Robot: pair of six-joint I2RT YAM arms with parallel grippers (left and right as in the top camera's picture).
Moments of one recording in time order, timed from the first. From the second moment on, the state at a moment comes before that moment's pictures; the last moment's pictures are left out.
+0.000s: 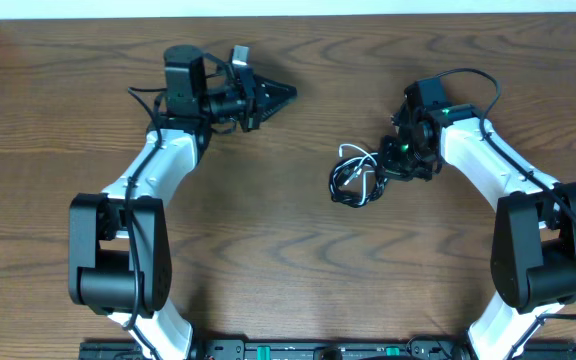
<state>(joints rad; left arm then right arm) -0.10 1.85 1.18 0.20 1.13 -1.19 0.22 1.89 1.27 -0.79 -0.32 0.38</state>
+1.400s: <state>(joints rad) -0.47 1.88 1.18 0.05 0.87 -0.98 0.24 1.53 1.27 -0.73 -0.24 0.46</state>
